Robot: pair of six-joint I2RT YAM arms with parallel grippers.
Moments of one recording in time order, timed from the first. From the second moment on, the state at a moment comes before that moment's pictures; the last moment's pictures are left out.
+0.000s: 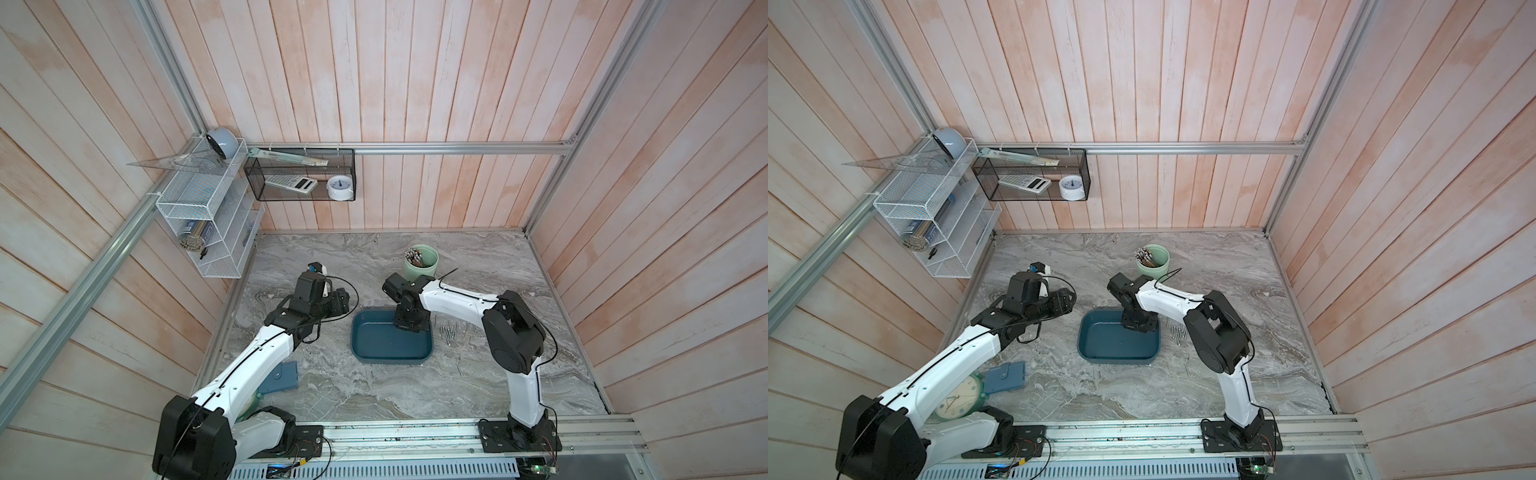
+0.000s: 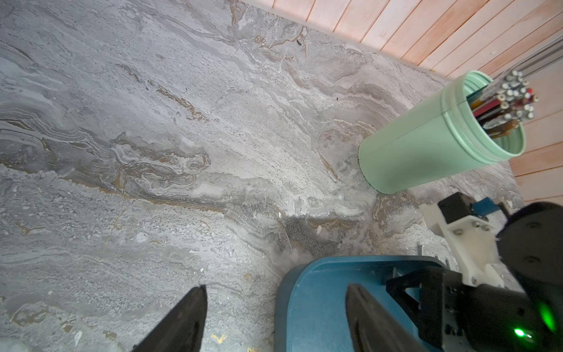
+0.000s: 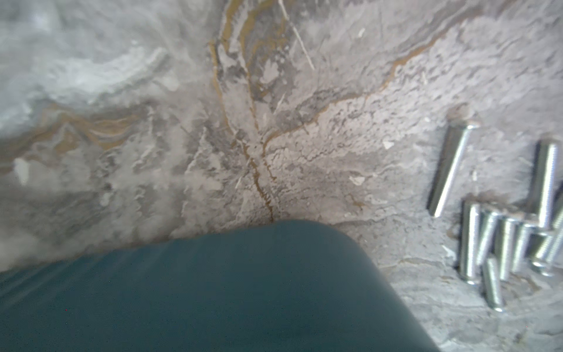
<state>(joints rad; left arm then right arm) -0.35 1.19 0.83 -0.37 0.03 -0.46 0.81 2.01 1.50 -0.94 0.09 0.99</state>
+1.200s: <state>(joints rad) -0.35 1.19 0.83 -0.37 0.02 -0.46 0.68 1.61 1.19 -1.07 0.16 0.72</state>
